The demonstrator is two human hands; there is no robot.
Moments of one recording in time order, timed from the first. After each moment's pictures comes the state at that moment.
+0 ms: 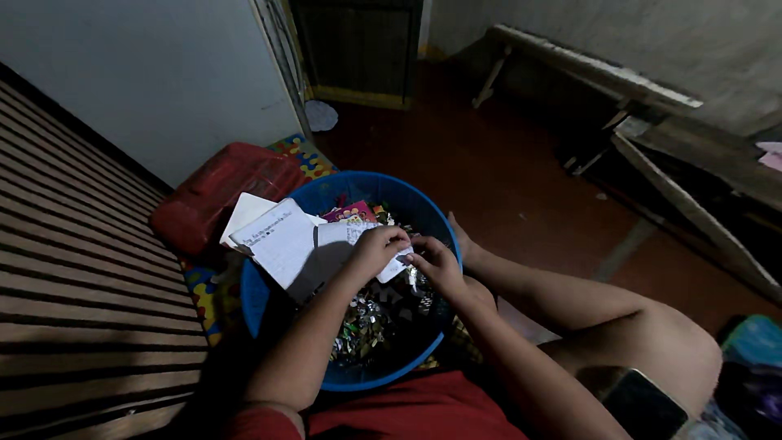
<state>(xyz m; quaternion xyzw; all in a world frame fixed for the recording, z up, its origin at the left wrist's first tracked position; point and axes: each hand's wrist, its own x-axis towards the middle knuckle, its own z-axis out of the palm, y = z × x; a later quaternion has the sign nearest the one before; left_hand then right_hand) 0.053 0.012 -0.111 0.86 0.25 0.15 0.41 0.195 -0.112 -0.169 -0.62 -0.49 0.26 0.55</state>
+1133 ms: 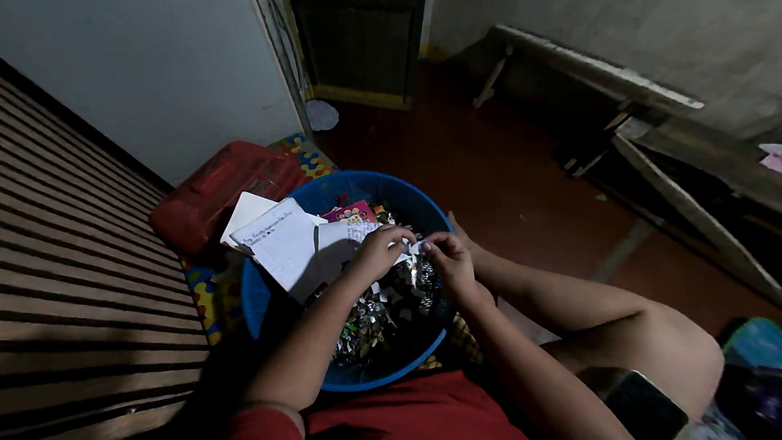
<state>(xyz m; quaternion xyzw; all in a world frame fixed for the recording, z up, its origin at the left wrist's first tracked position) 0.056 0.008 -0.118 0.85 0.24 0.16 0.43 0.199 -0.114 -0.172 -0.52 -0.40 0.26 0.71</state>
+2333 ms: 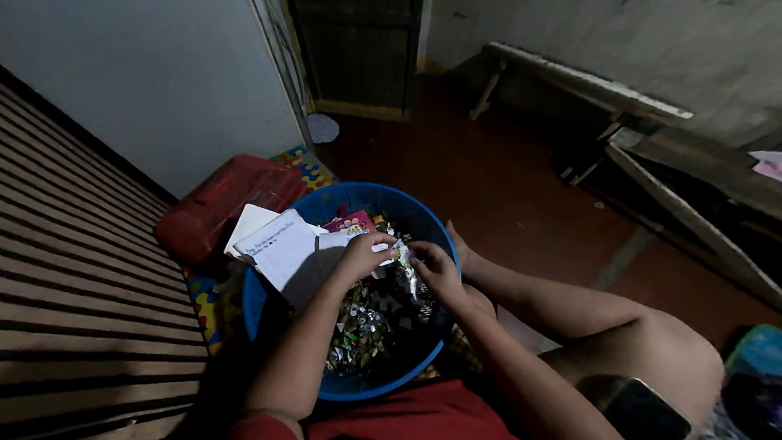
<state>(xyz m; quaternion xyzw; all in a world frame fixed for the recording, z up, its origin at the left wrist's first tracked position) 0.044 0.032 -0.108 0.83 0.31 0.09 0.46 0.197 -0.114 -0.167 -0.63 -0.49 0.25 0.55</state>
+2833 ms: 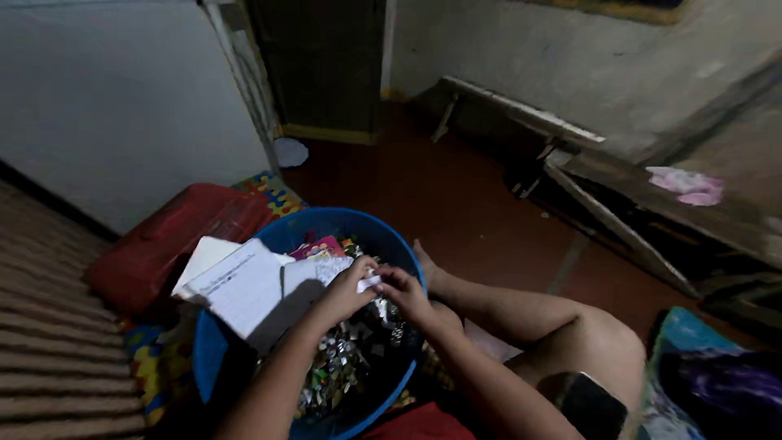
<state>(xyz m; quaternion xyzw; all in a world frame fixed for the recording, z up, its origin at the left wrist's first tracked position) 0.053 0.000 -0.098 0.88 0.23 0.06 0.42 0.197 -0.116 -0.161 -0.54 -0.44 0.37 0.61</state>
